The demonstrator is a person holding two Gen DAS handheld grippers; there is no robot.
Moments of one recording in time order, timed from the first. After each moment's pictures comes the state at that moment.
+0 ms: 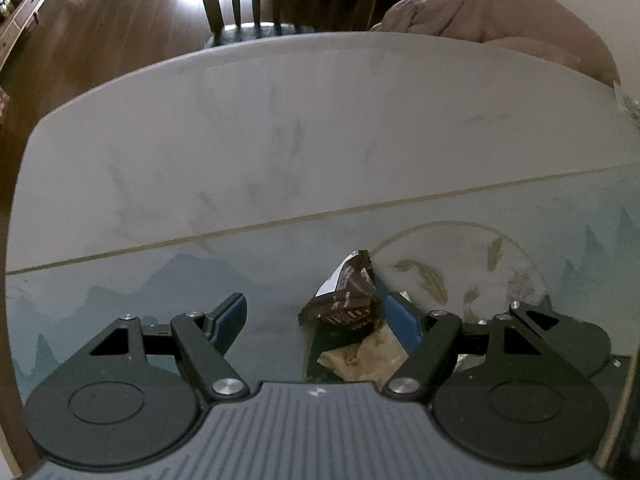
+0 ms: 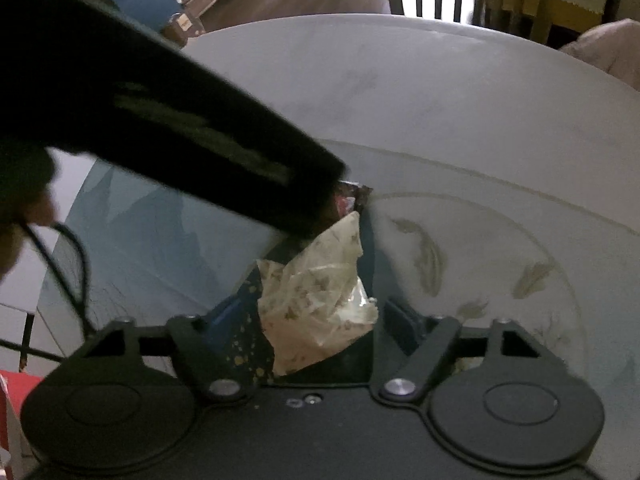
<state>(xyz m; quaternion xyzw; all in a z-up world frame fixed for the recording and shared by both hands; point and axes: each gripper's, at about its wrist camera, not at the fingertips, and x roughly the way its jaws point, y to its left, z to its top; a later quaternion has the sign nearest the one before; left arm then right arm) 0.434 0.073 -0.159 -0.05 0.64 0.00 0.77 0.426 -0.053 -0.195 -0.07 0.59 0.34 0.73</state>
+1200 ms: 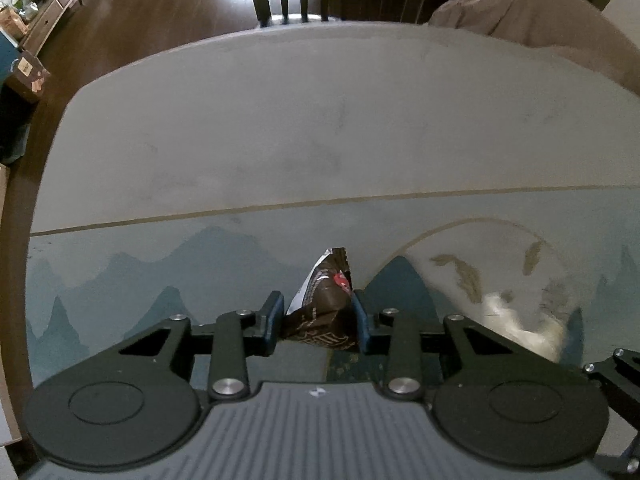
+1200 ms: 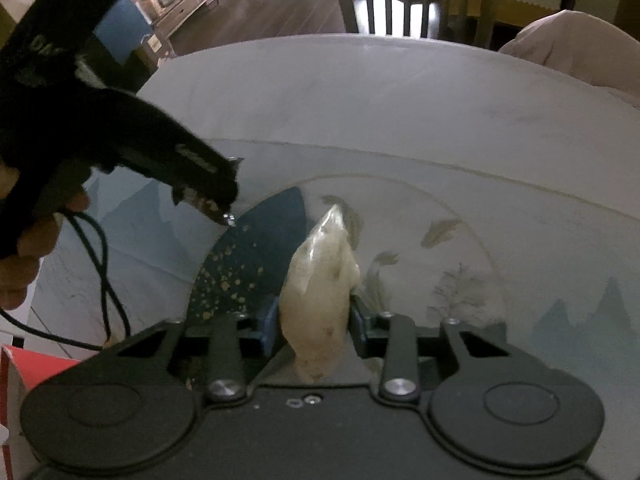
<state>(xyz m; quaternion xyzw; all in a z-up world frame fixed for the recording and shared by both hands) 0.423 0.072 -0.159 -0.05 0.63 0.07 0.77 0.406 -0.111 -0.145 -0.05 0.58 0.29 0.76</state>
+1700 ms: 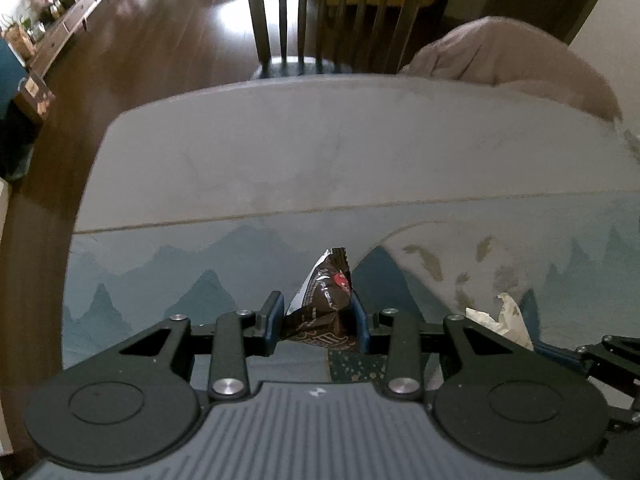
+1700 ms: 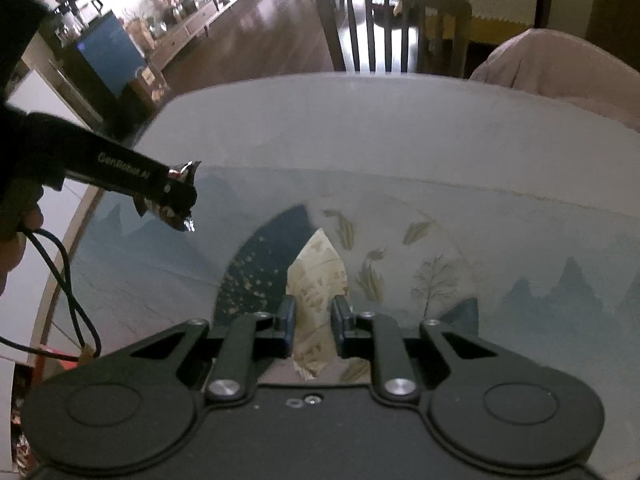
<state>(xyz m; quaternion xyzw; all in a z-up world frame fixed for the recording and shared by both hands) 0.370 0.077 -0.082 -0.05 0.58 0.06 0.81 0.373 -0.127 -0.106 -0.03 0.54 0.27 0.79</state>
